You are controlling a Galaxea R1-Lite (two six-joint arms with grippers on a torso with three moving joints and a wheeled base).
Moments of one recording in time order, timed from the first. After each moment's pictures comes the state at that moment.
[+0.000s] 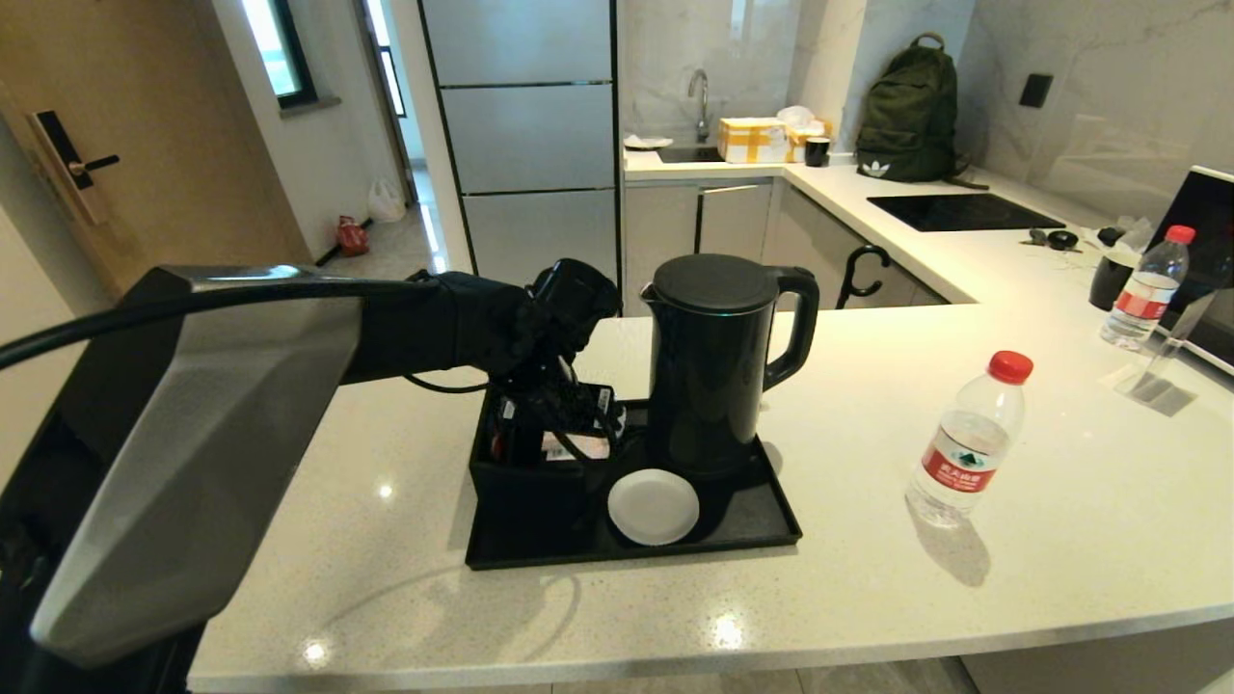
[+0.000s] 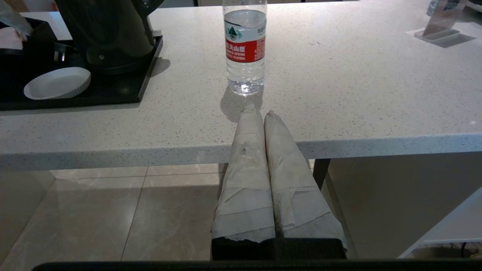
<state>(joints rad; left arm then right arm) -0.56 2.27 -1.93 0.59 0.25 -0.28 0.00 0.00 0.00 0.00 0.01 -0.03</state>
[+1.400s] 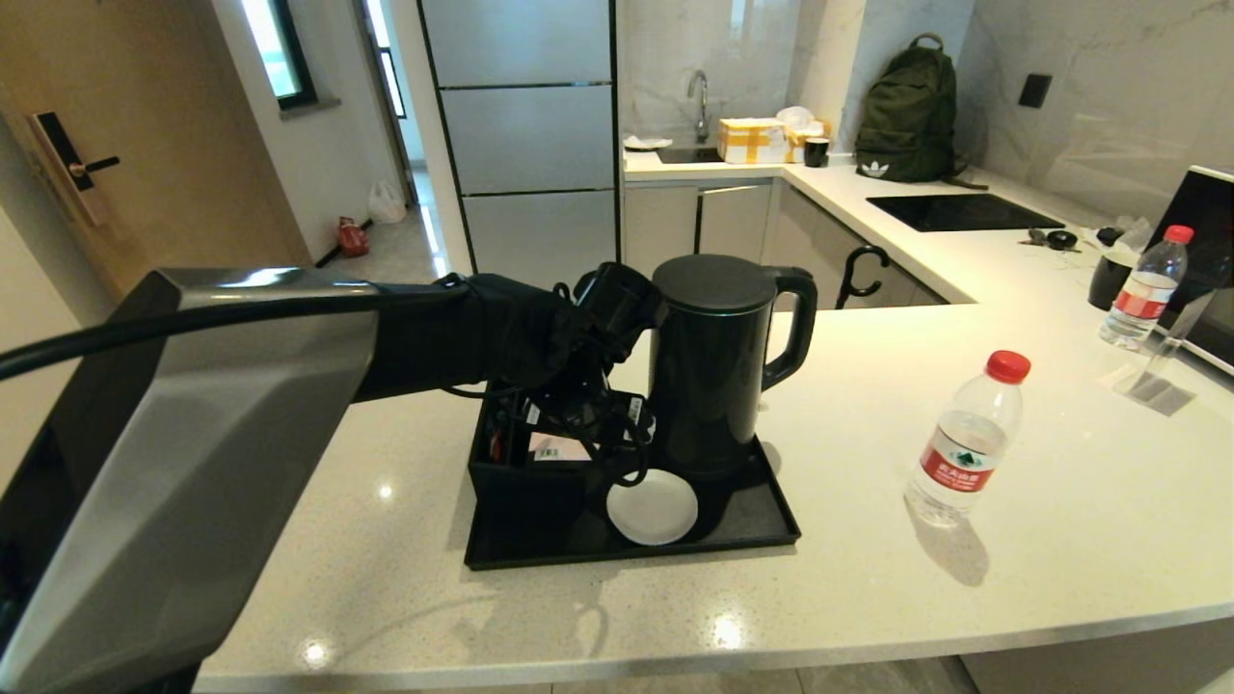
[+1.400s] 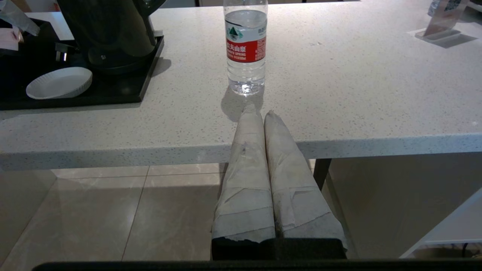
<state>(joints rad) -0.65 2.25 -1.93 0.61 0.34 -0.31 0.00 0.00 0.00 0.00 0.01 -0.03</state>
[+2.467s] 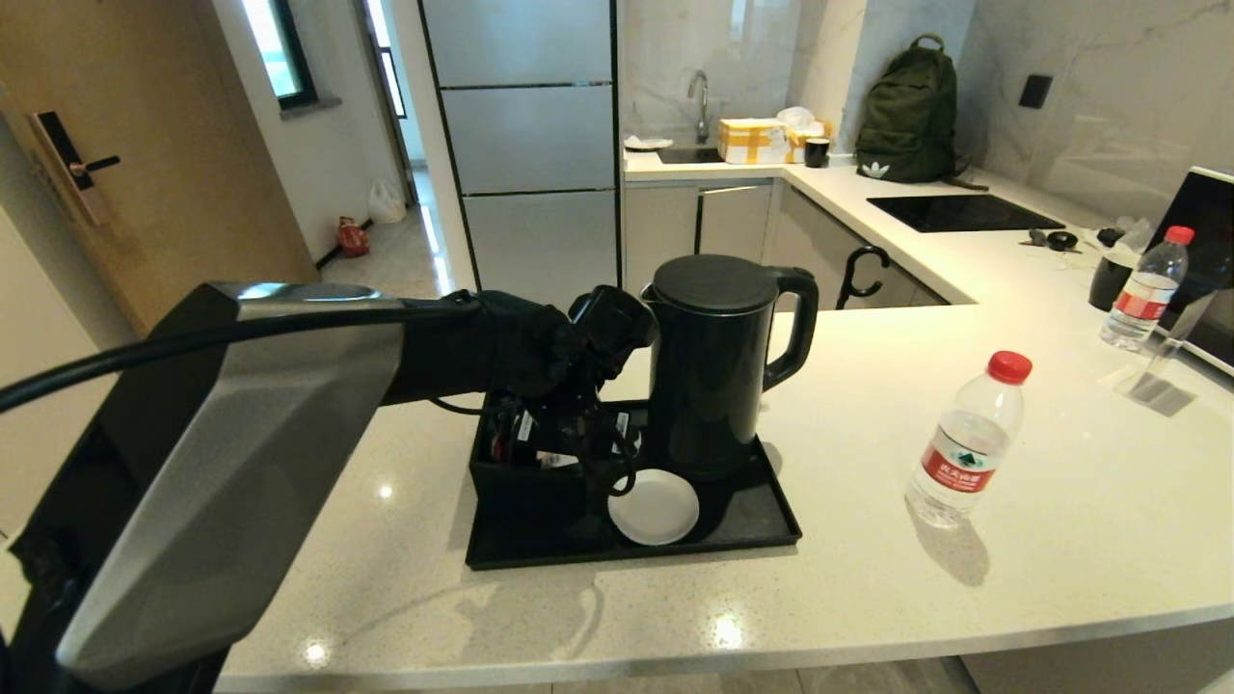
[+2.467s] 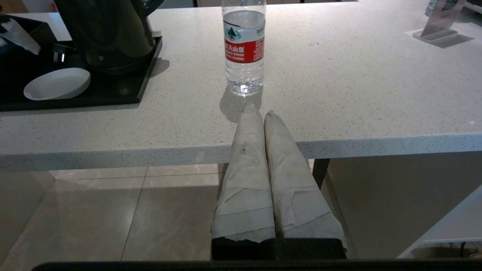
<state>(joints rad) -0.62 2.30 -1.92 0.64 0.34 -0.36 0.00 0.00 0.00 0.00 0.01 -0.03</state>
